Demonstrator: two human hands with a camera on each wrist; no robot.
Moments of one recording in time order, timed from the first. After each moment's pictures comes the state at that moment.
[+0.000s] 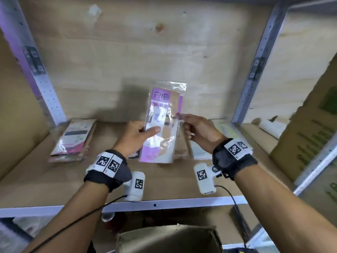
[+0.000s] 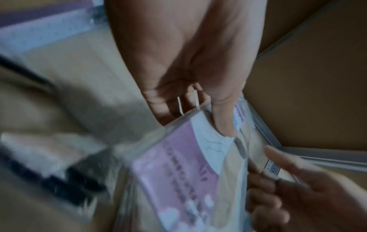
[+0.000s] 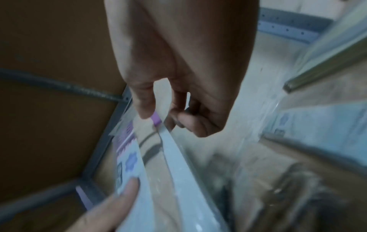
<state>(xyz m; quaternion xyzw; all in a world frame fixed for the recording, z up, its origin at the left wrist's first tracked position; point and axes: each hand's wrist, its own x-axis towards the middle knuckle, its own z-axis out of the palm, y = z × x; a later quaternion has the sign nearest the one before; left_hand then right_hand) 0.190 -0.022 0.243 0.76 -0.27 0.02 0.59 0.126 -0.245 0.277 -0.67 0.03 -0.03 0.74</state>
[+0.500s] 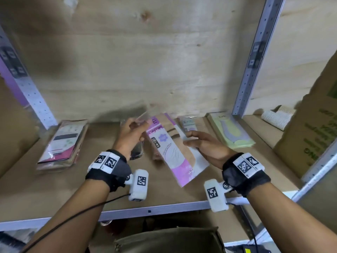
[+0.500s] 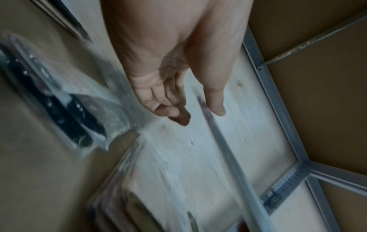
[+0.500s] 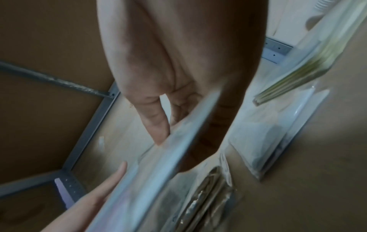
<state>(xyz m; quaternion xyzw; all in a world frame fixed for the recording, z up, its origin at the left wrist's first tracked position) 0.227 -0.058 0.212 0.68 -0.08 -0.01 0.73 0.110 -0.284 0.221 -0.72 0.01 0.02 0.69</state>
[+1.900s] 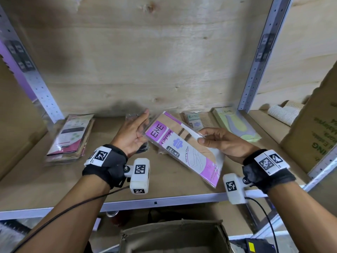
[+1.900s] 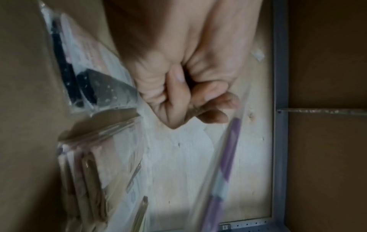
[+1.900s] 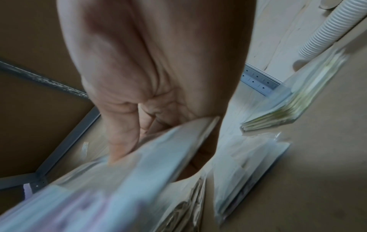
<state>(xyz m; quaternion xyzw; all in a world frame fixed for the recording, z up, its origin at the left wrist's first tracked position) 0.201 -0.033 0.236 0.54 -0.12 -0.21 0.81 0.093 -0.315 0.220 -0.76 -0.10 0.04 0.64</state>
